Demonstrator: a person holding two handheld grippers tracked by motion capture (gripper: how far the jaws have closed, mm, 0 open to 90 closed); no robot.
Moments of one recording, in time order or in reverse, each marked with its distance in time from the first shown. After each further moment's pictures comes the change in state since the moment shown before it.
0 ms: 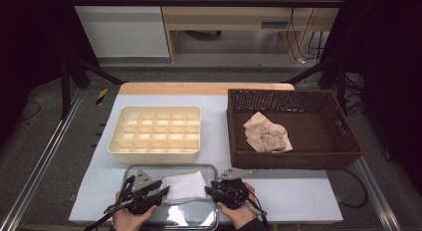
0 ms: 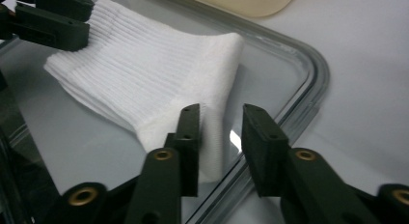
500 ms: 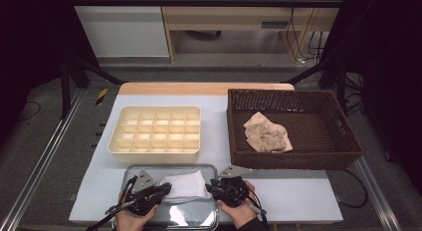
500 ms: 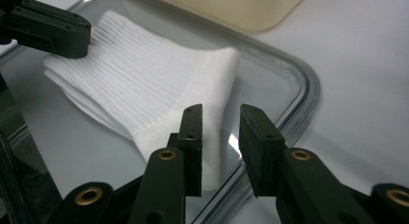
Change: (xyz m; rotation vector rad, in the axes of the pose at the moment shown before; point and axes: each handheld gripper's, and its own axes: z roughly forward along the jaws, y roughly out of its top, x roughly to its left) left arm -0.008 0.008 -0.008 -0.075 -0.053 0.005; right arm 0.001 0.008 -0.007 -0.023 -0.016 -0.006
